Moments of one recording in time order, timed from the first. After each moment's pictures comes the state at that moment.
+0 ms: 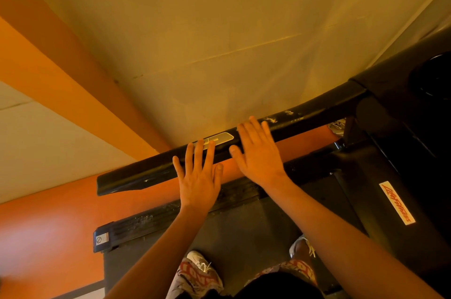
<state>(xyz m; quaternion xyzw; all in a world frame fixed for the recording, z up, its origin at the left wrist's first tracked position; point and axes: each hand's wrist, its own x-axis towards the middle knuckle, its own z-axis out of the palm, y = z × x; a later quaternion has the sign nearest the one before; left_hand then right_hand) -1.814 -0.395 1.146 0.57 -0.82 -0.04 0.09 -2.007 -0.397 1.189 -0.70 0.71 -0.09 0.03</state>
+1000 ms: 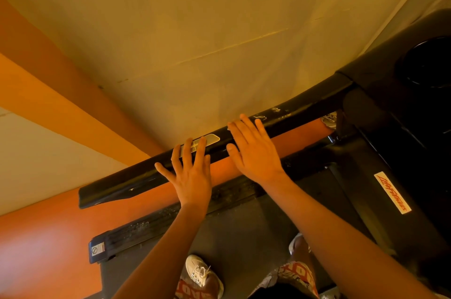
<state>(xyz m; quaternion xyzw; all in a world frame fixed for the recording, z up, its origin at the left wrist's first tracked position) -1.847 -0.408 1.142 0.63 -0.76 -0.02 0.17 -2.032 -0.396 1.179 -0.72 0.69 -0.10 0.01</state>
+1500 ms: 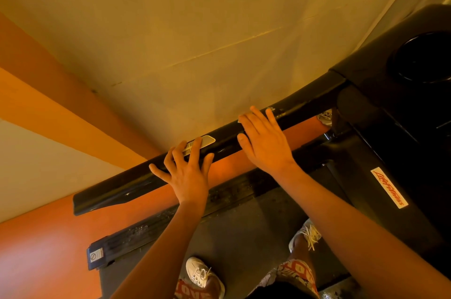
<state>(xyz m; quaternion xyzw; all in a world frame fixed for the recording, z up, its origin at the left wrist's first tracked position) -1.853 -0.415 1.142 0.65 -0.74 -0.02 0.18 -2.069 -0.400 1.185 -0.70 0.70 -0.11 -0.02</state>
